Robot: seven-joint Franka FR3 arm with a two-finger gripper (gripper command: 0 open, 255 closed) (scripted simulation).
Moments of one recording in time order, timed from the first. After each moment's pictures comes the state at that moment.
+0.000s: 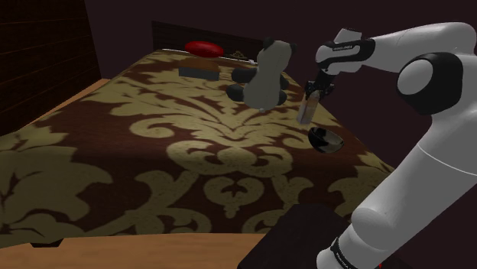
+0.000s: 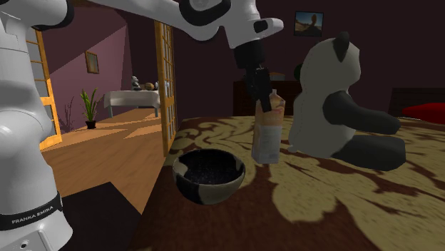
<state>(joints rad) -0.33 0.01 -0.43 -1.84 -0.01 2.13 -0.02</state>
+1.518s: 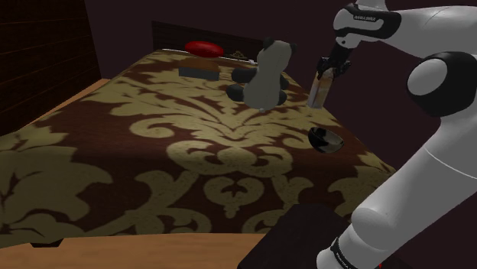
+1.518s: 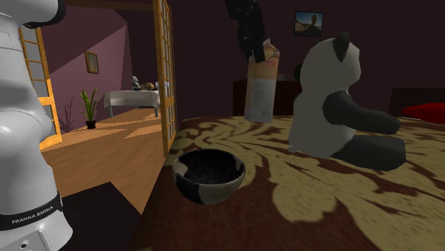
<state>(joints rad) -0.33 -0.05 -0.43 -1.60 -0.03 1.84 -0.03</state>
